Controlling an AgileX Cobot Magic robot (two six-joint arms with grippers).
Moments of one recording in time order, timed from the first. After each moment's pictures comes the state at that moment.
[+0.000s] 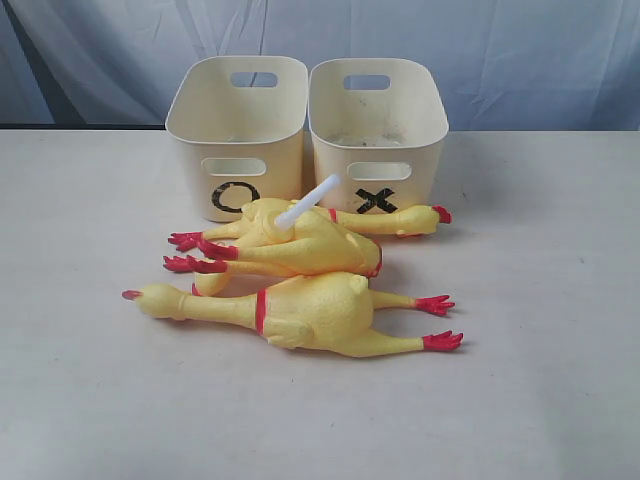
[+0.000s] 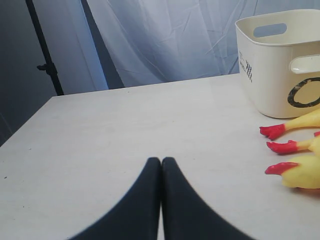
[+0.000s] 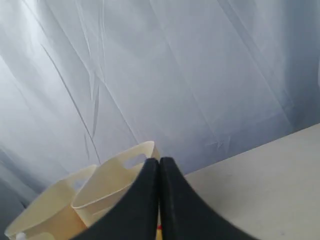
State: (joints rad) left arm 0.01 0.00 0.00 0.21 0.25 -0.06; right arm 0.07 0.00 0.00 0.40 -0.06 0.05
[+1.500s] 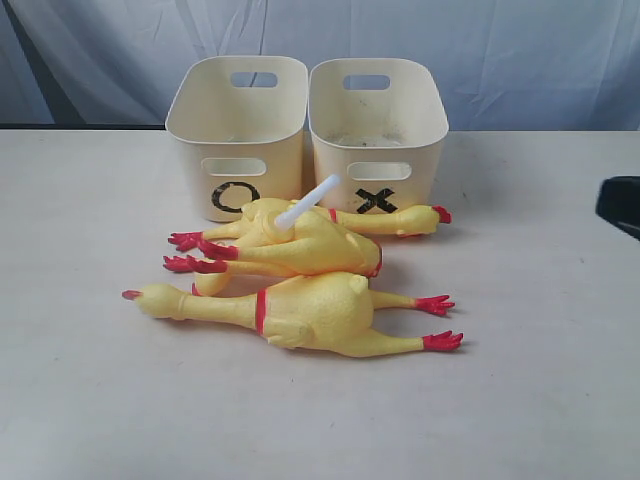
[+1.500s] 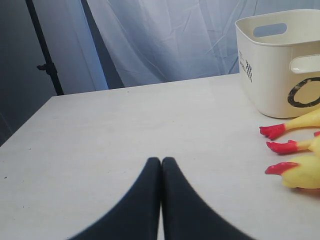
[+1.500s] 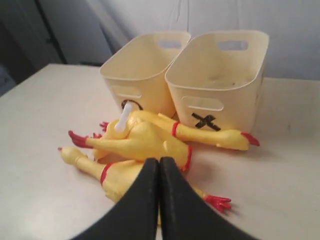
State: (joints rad) left arm 0.01 0.00 0.00 0.21 0.25 -0.06; right arm 0.23 0.57 -0.55 0.71 0.54 -0.52
